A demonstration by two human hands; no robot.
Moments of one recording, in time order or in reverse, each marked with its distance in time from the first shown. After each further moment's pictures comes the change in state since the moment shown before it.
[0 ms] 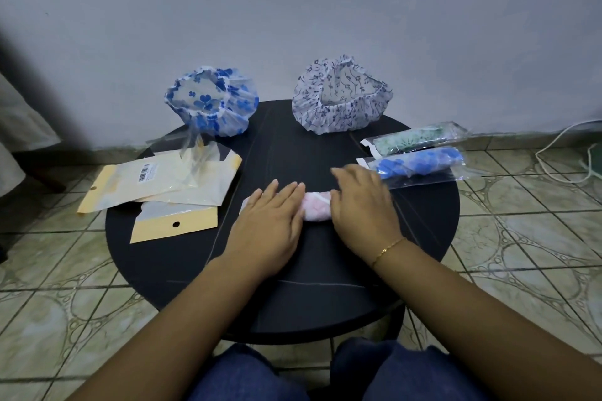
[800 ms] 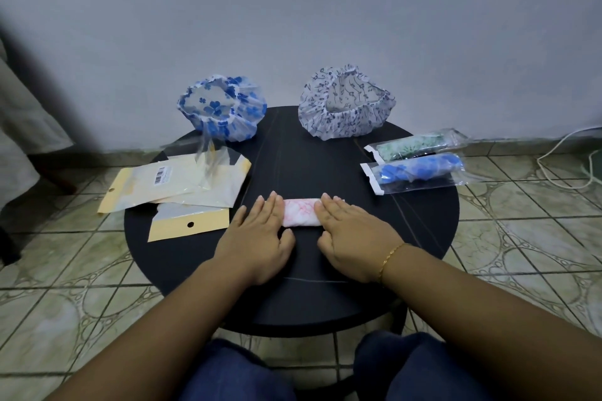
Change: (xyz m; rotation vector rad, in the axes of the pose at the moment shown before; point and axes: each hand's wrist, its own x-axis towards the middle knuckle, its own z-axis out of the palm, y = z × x) left_hand -0.021 -0.013 -0.017 0.055 -0.317 -0.162; right_hand -0.019 -0.015 -0.023 -0.122 -0.665 -0.203
